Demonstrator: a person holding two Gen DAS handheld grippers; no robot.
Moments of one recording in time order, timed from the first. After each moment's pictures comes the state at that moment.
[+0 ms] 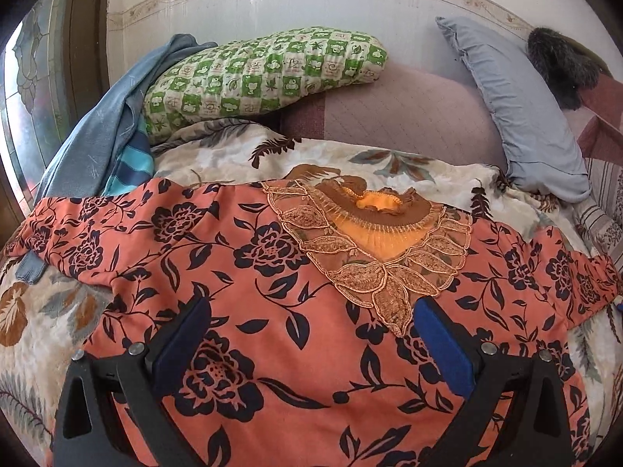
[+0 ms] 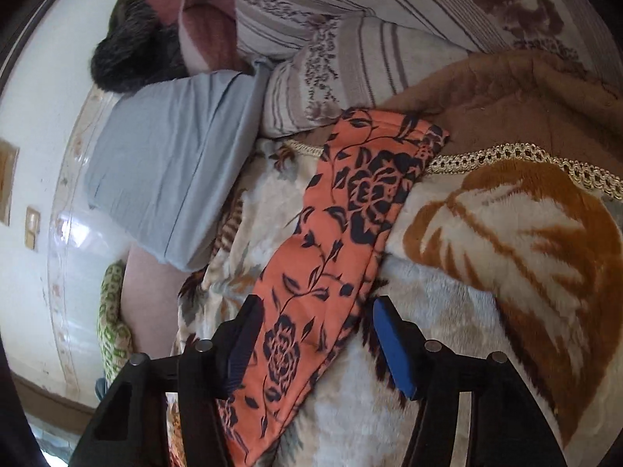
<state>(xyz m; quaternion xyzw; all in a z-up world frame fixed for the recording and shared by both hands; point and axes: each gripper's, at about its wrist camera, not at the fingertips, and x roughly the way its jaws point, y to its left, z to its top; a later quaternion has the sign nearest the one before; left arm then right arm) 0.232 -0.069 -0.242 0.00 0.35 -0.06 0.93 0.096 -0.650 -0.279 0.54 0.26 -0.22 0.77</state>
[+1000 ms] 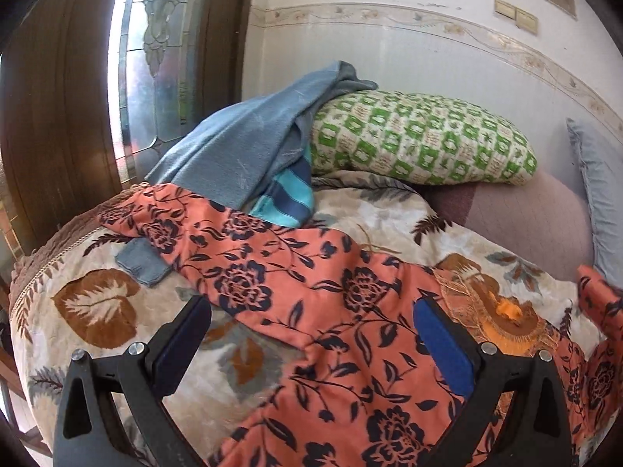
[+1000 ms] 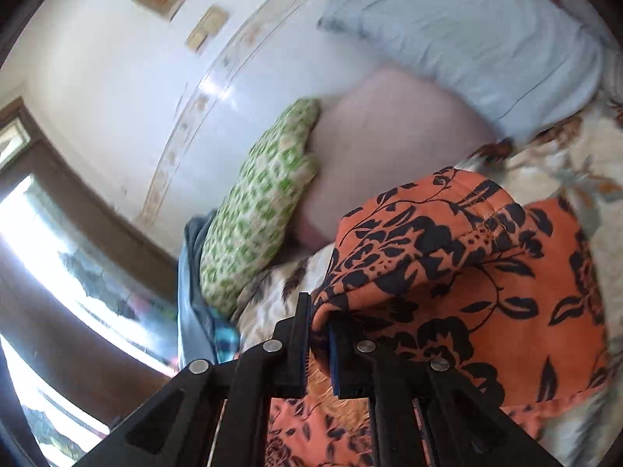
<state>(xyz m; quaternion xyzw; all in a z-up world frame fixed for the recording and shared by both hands) 0.240 0.093 -0.193 -0.10 0.29 0.14 0.94 0.280 -0.318 -0.147 0.36 0.30 0.11 0.88</state>
